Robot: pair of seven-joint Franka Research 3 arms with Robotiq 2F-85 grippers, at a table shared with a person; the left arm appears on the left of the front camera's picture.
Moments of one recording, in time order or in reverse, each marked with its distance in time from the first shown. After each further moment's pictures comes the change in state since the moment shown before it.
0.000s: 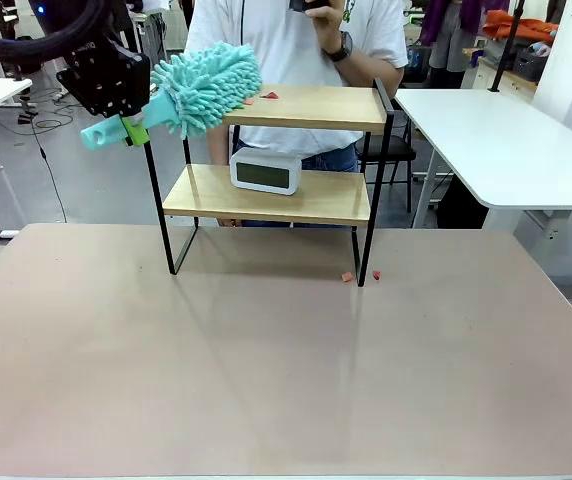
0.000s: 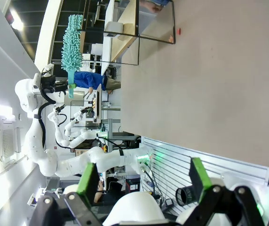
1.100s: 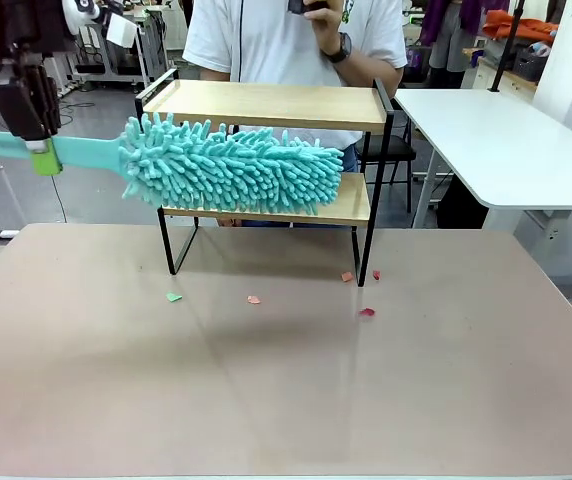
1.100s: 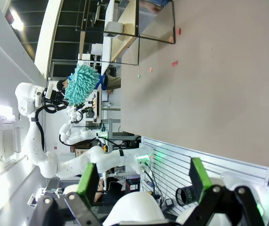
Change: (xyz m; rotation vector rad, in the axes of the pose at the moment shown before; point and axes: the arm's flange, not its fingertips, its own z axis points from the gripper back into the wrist) left arm -0.059 0.013 0.010 -0.064 0.293 -0.809; right arm 0.000 0.000 0.000 0.000 0.000 0.000
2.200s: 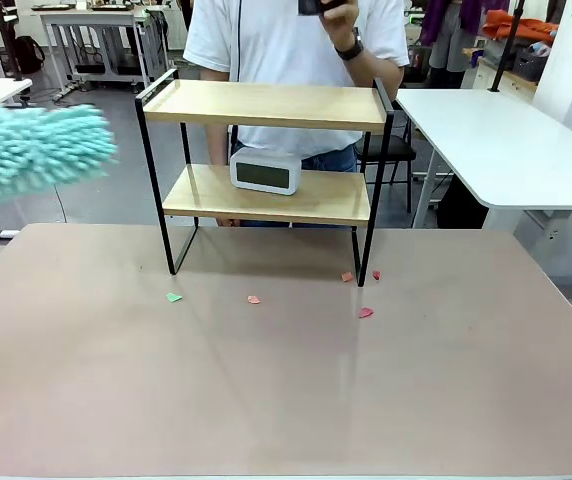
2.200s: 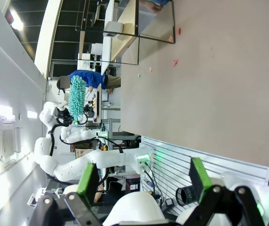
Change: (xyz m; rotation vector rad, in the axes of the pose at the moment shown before) left arm -0.371 -0.007 -0.069 -0.457 -0.469 0.505; right arm 0.000 0.000 -0.001 0.000 0.002 -0.002
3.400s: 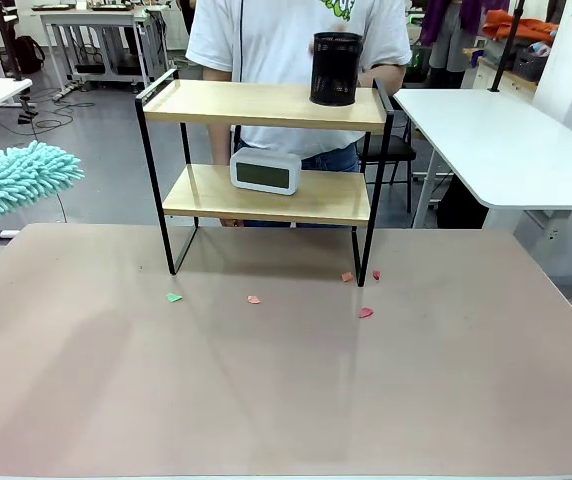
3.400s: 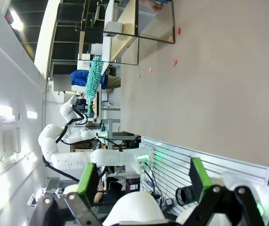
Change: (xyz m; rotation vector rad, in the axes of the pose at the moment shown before) left arm 0.012 0.138 -0.049 -0.265 -0.357 0.403; right arm 0.000 0.000 0.000 -0.001 -0.001 0.000
